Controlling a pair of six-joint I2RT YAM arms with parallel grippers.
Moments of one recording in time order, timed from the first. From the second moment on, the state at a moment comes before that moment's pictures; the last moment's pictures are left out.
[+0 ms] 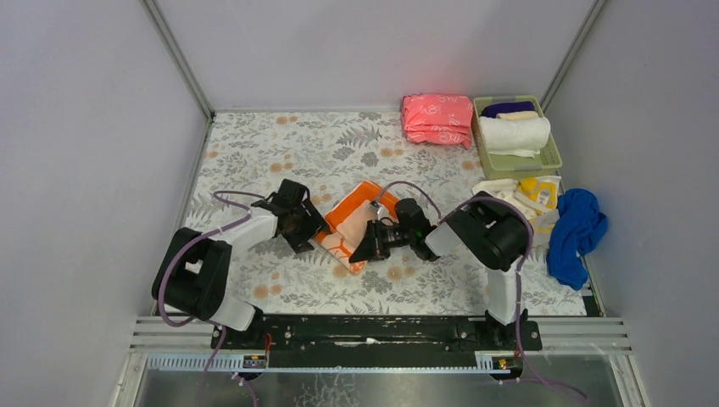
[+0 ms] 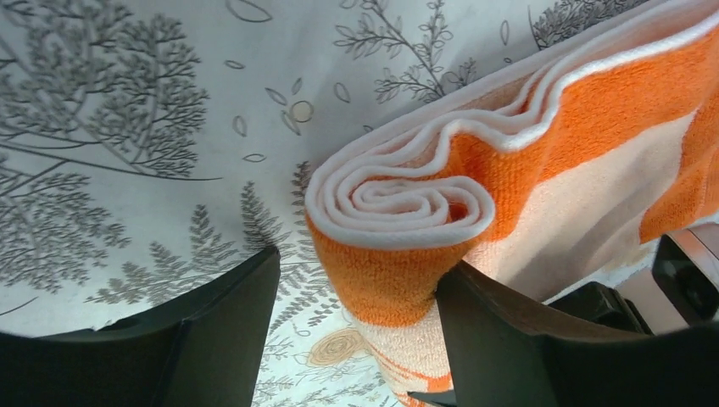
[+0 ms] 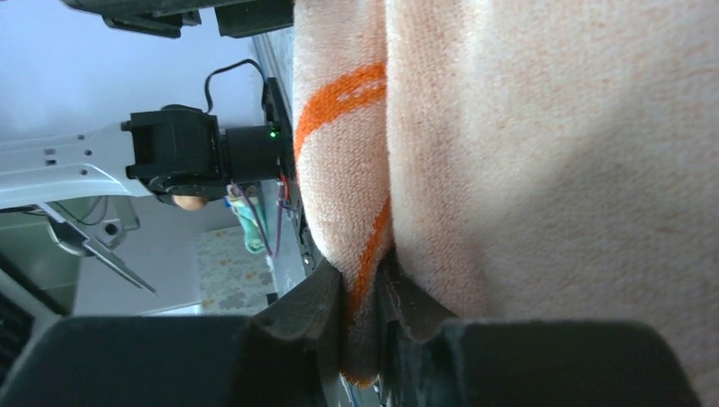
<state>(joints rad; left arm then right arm) -0.34 1.48 0.73 -0.40 0.14 -1.02 0.70 2.01 0.67 0.85 -0.87 1.00</state>
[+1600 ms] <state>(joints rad) -0.35 1.53 0.76 -0.35 0.15 -1.02 1.22 1.92 1.18 -0.32 0.46 0.01</state>
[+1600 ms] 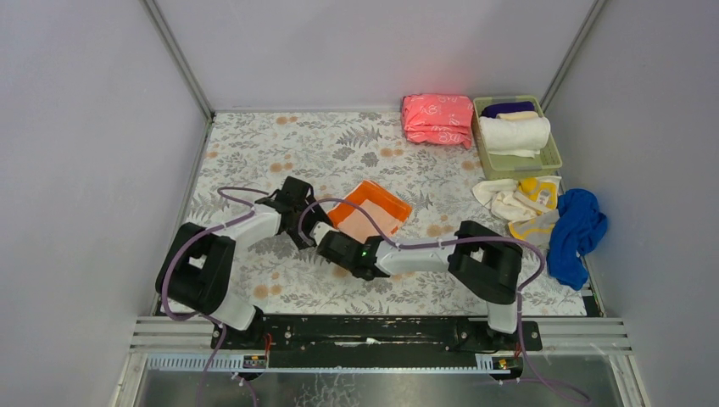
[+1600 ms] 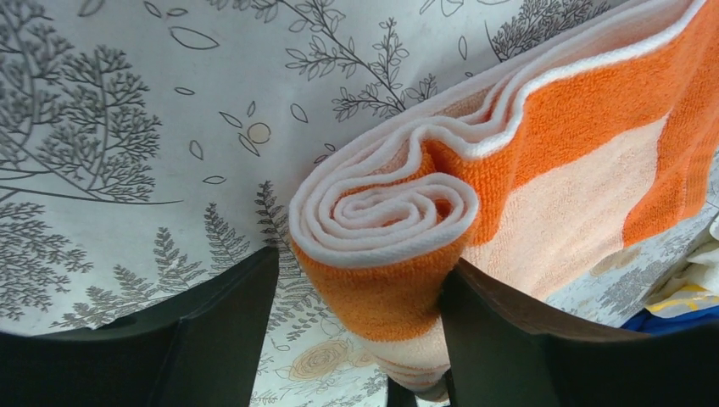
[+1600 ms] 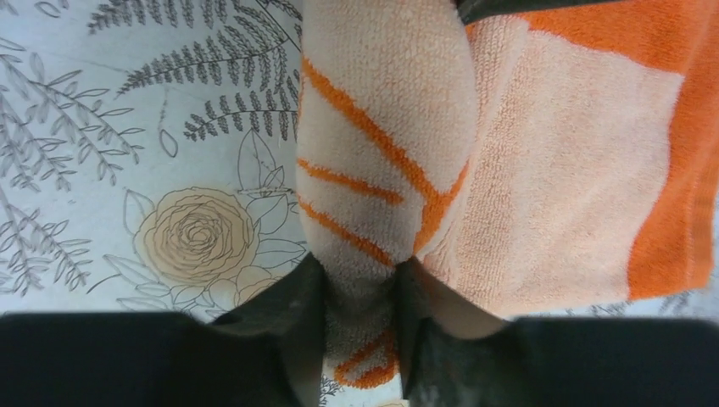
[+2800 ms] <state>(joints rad) -0.35 1.39 0.68 -0.43 0.09 -1.04 0.74 2.01 0.98 0.22 -0.93 0.57</state>
